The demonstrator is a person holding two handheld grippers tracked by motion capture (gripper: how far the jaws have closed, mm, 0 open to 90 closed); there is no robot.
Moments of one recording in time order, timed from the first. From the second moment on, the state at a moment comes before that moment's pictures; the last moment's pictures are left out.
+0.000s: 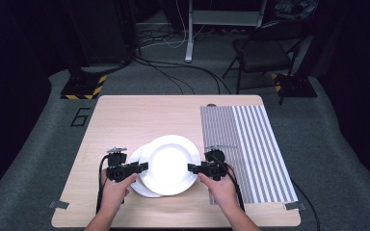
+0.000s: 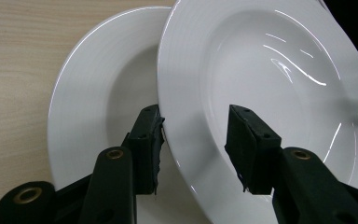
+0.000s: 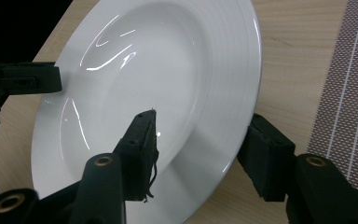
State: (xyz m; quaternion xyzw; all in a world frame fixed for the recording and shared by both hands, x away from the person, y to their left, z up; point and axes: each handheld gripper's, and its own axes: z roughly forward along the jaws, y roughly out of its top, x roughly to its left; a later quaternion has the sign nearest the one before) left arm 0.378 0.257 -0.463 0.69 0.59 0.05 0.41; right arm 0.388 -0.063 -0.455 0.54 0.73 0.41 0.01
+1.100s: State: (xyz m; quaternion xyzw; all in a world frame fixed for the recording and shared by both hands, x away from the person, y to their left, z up) left arm 0.384 0.243 -0.450 0.69 0.58 0.05 0.43; right arm 0.383 -0.078 -0.447 0.56 0.71 0.42 0.02
